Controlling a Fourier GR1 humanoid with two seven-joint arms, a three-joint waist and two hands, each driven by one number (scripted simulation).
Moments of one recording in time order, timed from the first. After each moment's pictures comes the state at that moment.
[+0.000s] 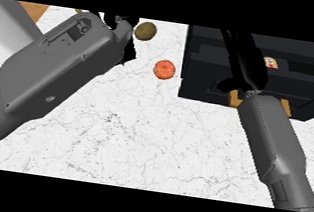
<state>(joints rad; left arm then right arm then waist) -1.21 0.33 -0.59 -0.93 0.87 0.84 0.03 -0.79 -0.14 -0.05 -0.75 1.28 -0.40 -0.12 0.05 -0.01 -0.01</state>
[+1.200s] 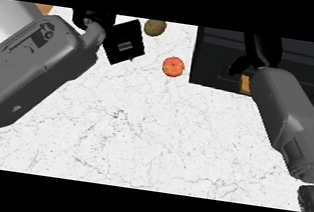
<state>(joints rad) -1.11 0.45 -0.57 -1.15 0.80 0.84 0.13 -1.12 -0.23 -0.18 -0.25 1.31 -0.65 -0.11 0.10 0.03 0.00</state>
